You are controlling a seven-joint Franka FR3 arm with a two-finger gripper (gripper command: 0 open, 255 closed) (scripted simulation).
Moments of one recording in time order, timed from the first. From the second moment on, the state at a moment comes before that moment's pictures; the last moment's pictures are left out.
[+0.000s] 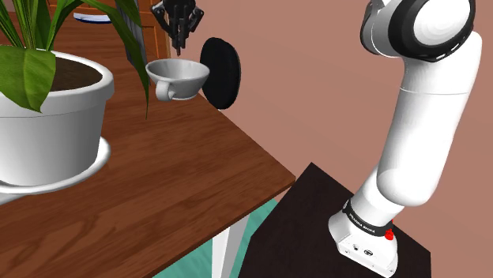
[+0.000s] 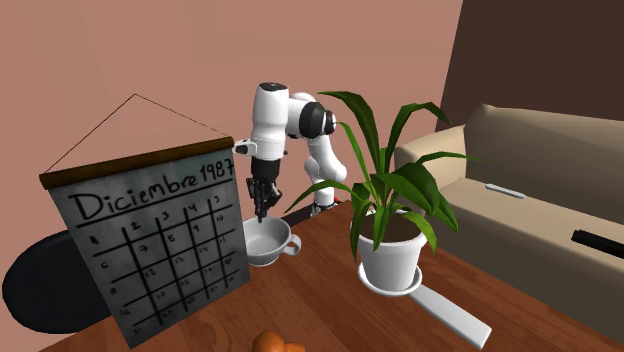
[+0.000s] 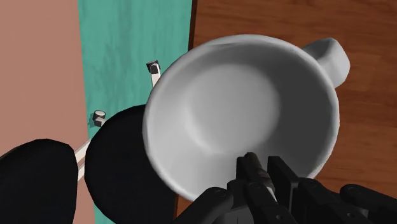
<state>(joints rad) -0.09 0.31 0.58 -1.19 -0.30 1.60 0.57</state>
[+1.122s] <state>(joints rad) -0.12 0.27 0.58 -1.34 -0.28 1.71 0.58</state>
